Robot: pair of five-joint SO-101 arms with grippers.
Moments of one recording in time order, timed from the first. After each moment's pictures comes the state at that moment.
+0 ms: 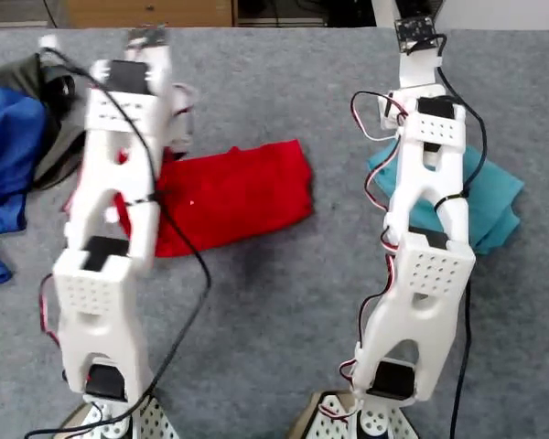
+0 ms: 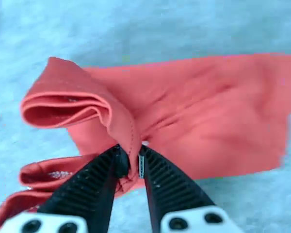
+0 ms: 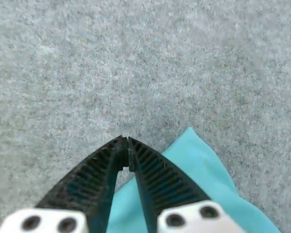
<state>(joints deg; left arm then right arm) 6.4 30.8 -49.8 100.1 4.6 8.2 42.4 -29.8 45.6 10.5</state>
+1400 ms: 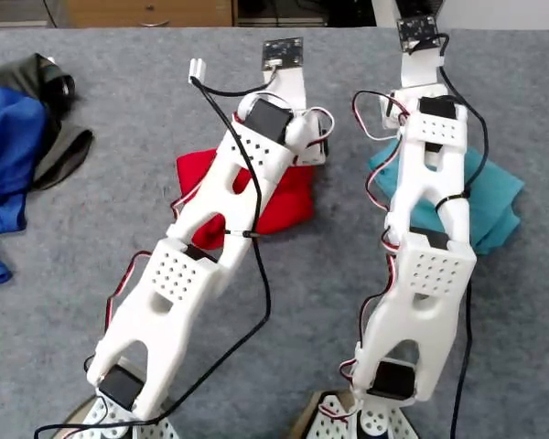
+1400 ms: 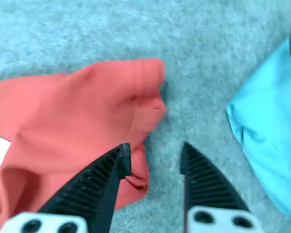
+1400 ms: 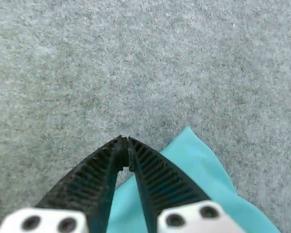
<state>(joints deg) 26.5 55.5 -78.6 91.4 24.9 8.5 42.4 -29.8 45.6 10.5</state>
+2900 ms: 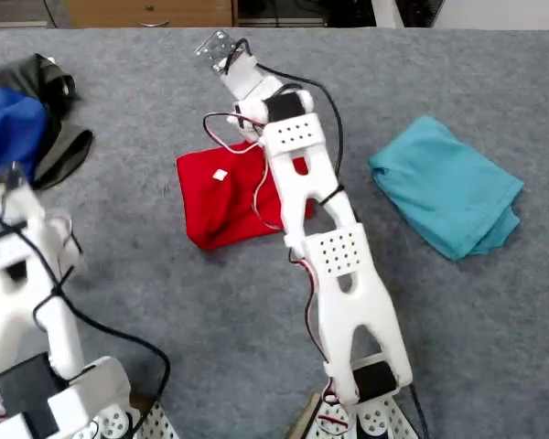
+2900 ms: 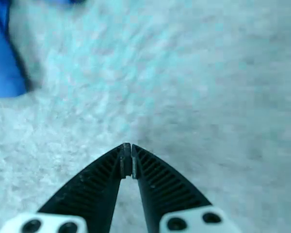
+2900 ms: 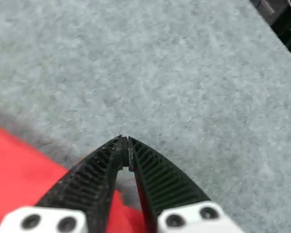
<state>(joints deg) -33.0 -16.6 51.8 46.7 -5.4 -21.6 68.4 -75.1 67.6 22.5</state>
